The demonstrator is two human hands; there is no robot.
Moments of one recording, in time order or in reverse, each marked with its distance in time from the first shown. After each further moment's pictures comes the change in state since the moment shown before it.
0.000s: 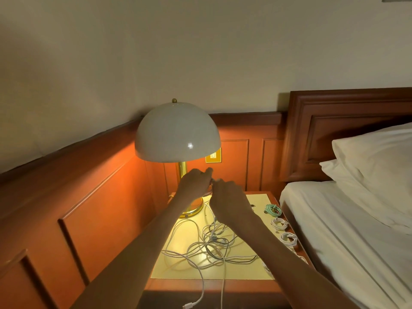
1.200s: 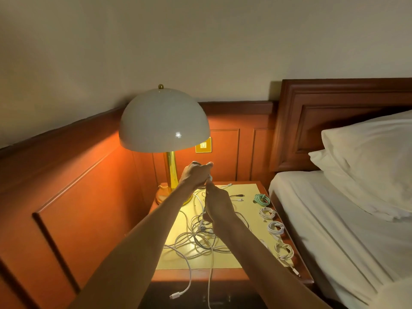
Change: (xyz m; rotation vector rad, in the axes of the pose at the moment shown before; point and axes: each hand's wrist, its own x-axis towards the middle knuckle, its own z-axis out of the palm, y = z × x) left_hand 0.059 -0.022 0.059 -0.172 -0.032 -0.079; right_hand -0.016 0.003 0.025 1.100 -0.106 0.642
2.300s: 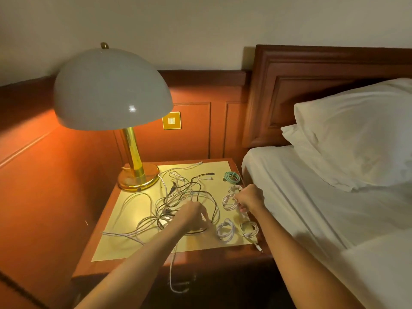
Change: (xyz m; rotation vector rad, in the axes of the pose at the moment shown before) left_hand -0.043 -0.110 0.139 0.829 -0.517 0.241; right_hand 0.108 0.111 -0.185 -0.642 0.321 0.280
